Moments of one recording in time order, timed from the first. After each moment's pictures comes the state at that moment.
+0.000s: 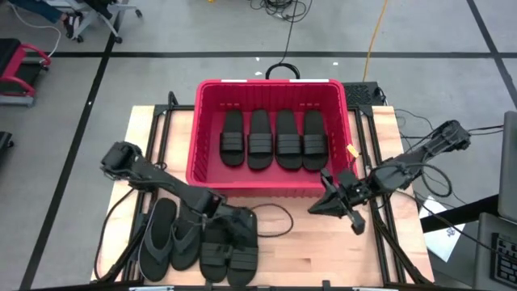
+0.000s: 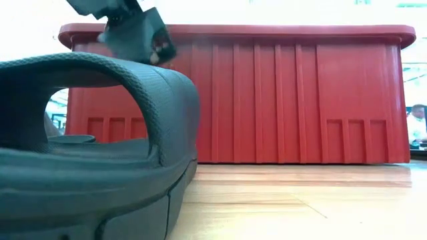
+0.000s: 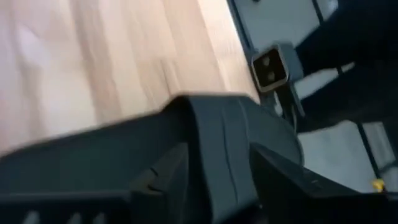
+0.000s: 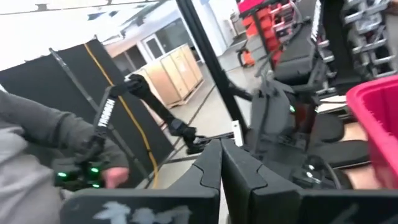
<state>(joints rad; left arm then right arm) -0.41 1.76 1.19 -0.31 0.30 -0.32 0.55 1.03 1.02 0.08 0.16 0.50</state>
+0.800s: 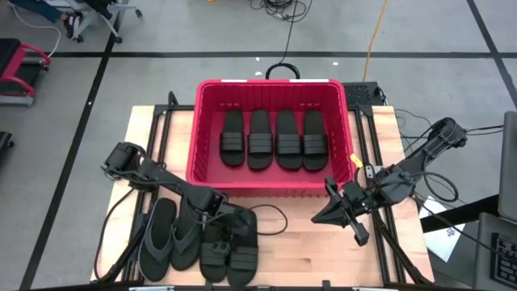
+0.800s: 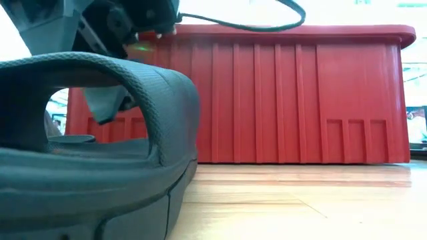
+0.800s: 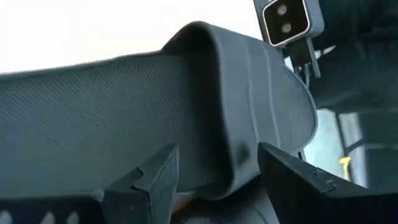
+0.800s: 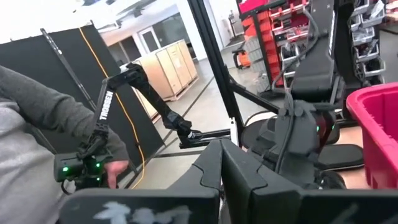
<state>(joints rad) -0.38 1.78 1.07 -0.25 0.43 -0.34 0.66 1.05 1.02 0.09 0.29 0.41</state>
